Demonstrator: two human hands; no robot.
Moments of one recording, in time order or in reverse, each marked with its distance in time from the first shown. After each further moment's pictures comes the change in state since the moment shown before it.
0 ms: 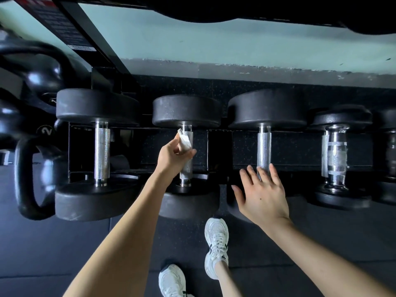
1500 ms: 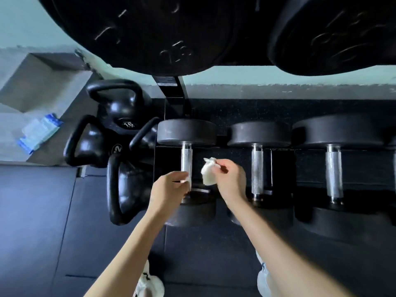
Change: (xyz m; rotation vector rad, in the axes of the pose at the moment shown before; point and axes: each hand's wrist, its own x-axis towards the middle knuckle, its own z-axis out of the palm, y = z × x) left_hand -0.082 0.013 -0.197 0.380 0.153 -0.076; right_hand 0.099 -0.223 -0.095 1.375 -0.036 0.486
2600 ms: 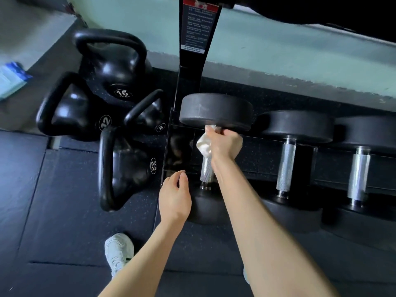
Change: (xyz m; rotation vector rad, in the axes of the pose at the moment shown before) left_hand 0.021 -0.097 0.028 -0.317 0.084 -0.216; right_hand 0.050 -0.031 0.120 0.172 0.244 0.230
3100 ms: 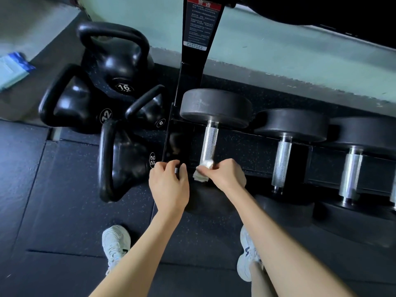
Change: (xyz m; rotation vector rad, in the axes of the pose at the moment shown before) left_hand -0.004 0.008 -0.008 0.269 0.225 0.184; right_hand -0.035 0.035 -0.058 -0.853 -0.340 -0.020
